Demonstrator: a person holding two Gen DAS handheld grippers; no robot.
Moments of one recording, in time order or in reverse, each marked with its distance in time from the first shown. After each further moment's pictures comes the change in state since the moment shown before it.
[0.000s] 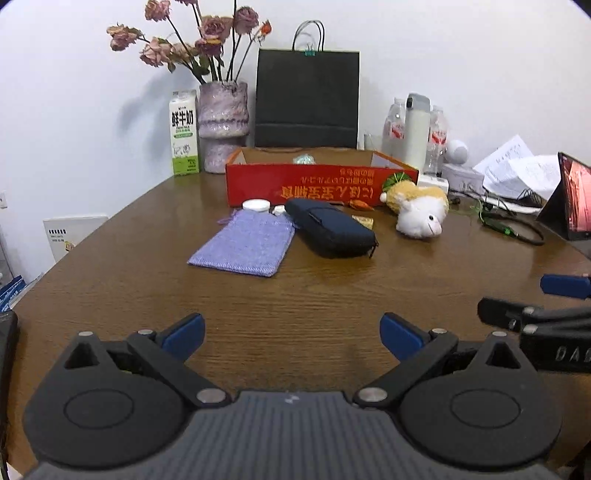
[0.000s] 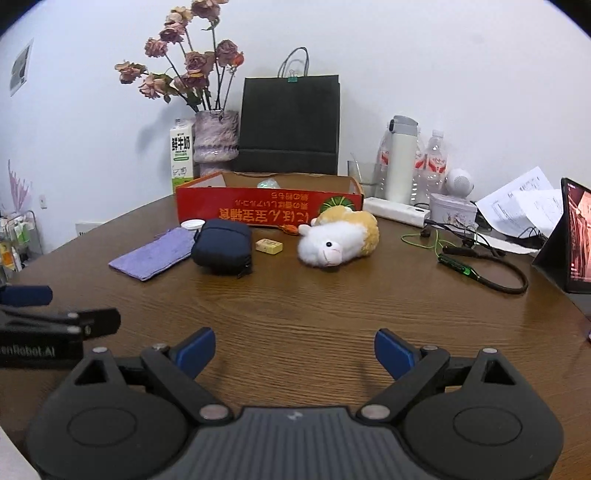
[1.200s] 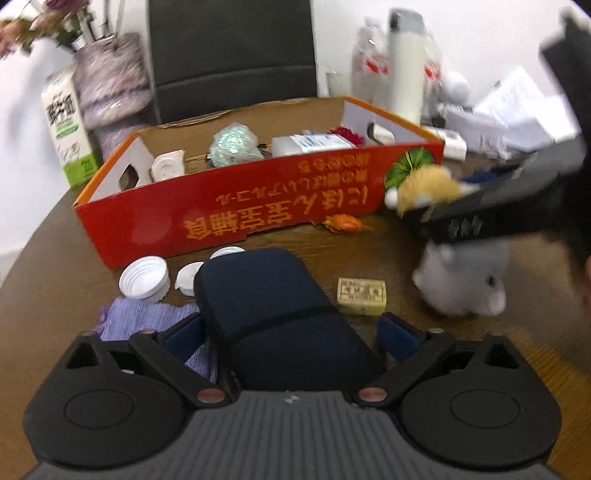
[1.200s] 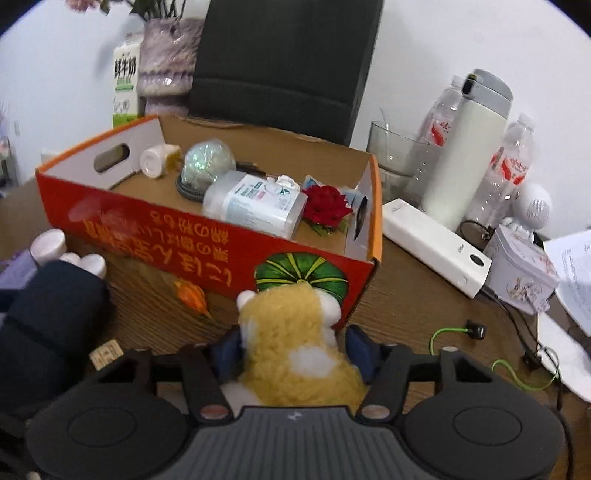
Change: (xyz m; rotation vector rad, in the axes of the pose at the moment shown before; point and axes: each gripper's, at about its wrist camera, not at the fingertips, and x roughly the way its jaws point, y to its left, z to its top) left arm 0.217 -0.040 0.110 0.192 0.205 -0.095; right arm 0.267 -0.057 0.146 -0.157 0.245 -0.002
